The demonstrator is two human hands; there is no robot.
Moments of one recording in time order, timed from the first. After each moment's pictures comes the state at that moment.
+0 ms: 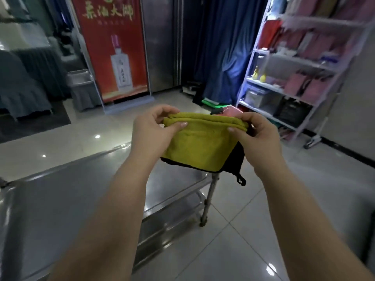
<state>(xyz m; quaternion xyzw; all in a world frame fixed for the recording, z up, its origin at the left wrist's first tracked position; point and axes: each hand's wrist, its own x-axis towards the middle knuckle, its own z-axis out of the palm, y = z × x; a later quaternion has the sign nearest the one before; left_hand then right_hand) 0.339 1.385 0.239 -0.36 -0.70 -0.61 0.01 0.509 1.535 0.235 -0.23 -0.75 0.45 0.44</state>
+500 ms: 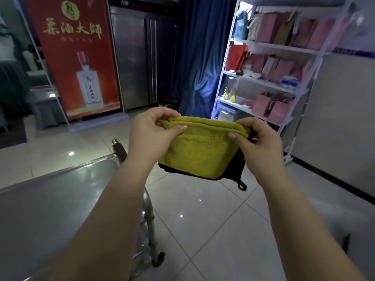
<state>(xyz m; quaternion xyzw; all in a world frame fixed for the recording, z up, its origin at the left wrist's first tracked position) 0.442 1.676 0.260 -0.39 -0.67 -0.63 0.01 0.624 1.811 0.260 -0.22 -0.76 0.38 0.48</state>
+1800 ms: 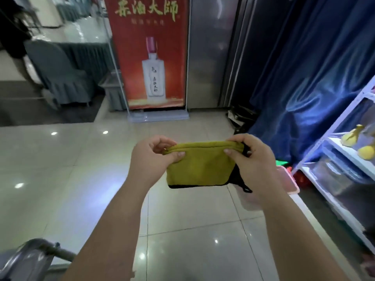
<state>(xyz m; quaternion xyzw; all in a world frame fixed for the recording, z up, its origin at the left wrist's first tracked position) -0.071 2.199 0.164 -0.10 -0.78 -0.62 0.04 0.005 2.419 0.181 -0.05 -0.85 0.46 0.26</state>
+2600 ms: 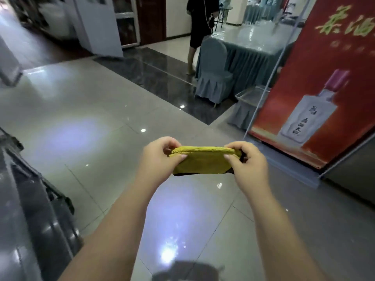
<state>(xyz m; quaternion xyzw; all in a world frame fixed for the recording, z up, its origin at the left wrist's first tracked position) -0.463 1.916 0.134 0.22 -0.81 -0.48 0.25 -0.564 2.114 0.149 0.24 -0.81 0.53 0.03</state>
